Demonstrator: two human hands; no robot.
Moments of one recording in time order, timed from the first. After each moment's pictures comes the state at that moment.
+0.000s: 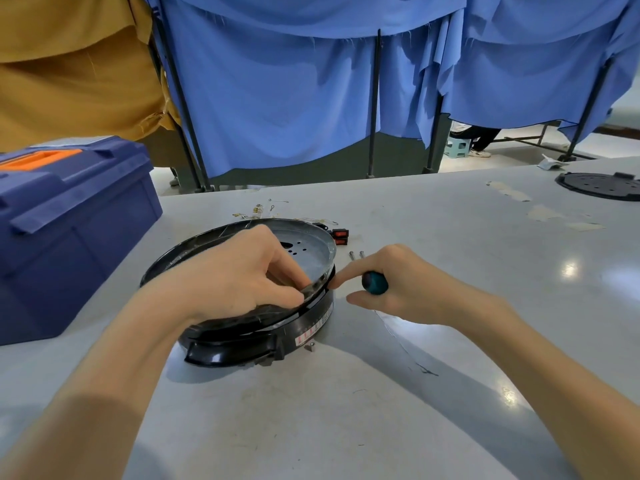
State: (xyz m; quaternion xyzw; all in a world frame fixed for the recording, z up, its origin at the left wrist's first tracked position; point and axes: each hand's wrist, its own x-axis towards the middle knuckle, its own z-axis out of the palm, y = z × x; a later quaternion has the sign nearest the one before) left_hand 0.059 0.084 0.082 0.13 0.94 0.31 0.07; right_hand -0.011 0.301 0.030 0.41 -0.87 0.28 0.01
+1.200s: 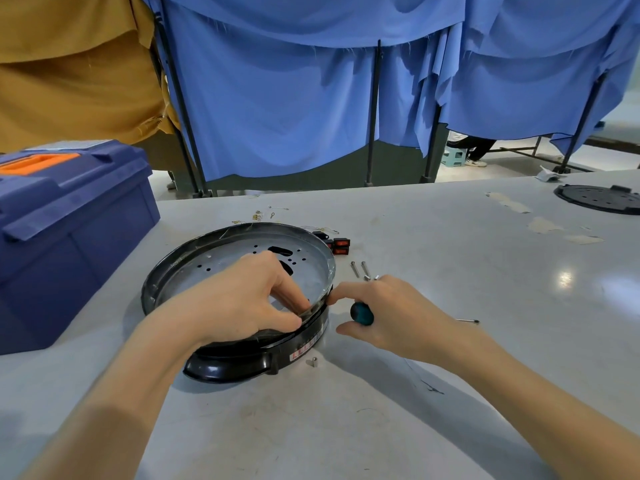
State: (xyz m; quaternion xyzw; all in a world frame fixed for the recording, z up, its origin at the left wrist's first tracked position) left_hand 0.047 0.074 0.060 0.12 0.96 0.26 0.05; right_hand -0.009 0.284 0.006 0.39 -0.89 0.21 0.05
